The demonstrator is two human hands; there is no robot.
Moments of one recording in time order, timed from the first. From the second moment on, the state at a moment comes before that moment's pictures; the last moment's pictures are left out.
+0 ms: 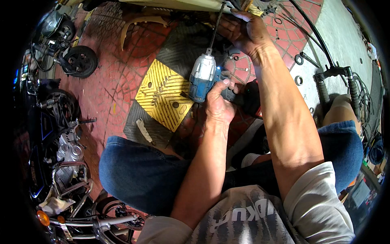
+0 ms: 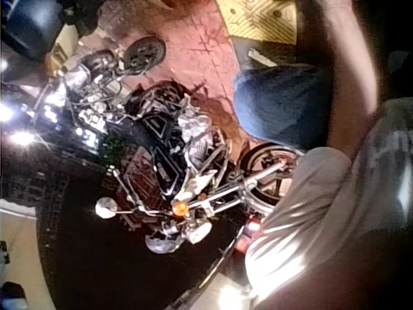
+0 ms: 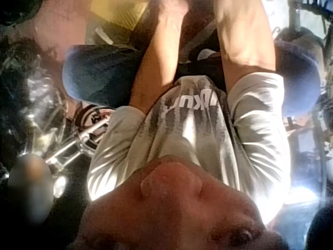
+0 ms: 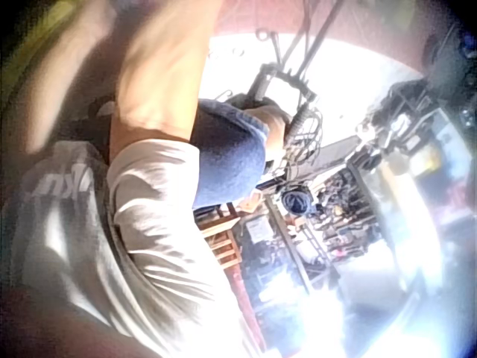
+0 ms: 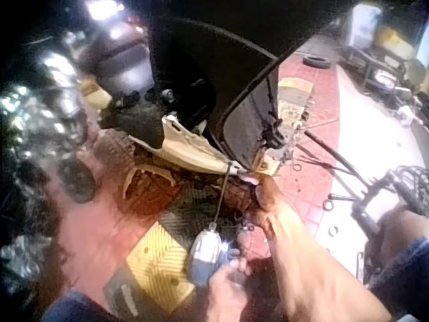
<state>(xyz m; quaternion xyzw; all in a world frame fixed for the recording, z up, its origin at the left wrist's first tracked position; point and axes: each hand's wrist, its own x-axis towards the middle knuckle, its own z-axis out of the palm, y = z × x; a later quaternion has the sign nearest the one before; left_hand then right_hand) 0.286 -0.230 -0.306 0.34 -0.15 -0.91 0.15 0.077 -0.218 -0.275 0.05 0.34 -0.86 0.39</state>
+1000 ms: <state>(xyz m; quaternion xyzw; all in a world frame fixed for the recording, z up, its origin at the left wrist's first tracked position) 0.282 -0.230 -0.302 0.35 -0.23 -0.89 0.16 0.082 -0.227 -0.276 0.11 0.35 -0.86 0.36</state>
